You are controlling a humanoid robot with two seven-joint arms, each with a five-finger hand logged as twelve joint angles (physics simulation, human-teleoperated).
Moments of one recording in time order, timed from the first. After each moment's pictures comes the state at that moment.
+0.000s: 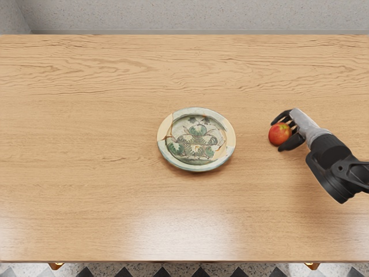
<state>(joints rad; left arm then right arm) -0.05 0.00 0.07 -0.10 -0.10 -0.12 -0.04 0.98 -0.66 -0.06 1.40 -0.80 -0.61 -0.33</state>
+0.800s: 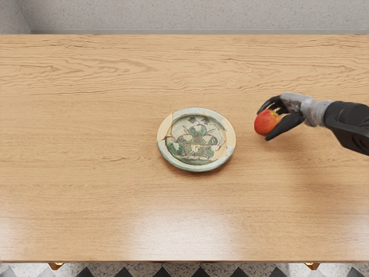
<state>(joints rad) -0.04 0.00 0.07 -0.10 -0.10 -0.12 -0.04 1.06 -0.79 0.18 1.41 -0.52 -0.03 -0.33</state>
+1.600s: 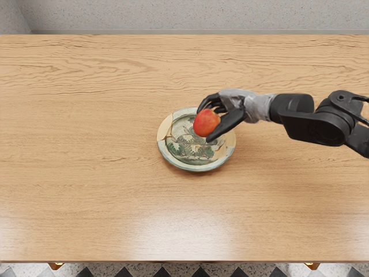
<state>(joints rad) -0.05 0.00 0.07 -0.10 -0.10 -0.12 -0.04 1.06 -0.55 0.32 1.35 -0.43 0.13 -0.33</state>
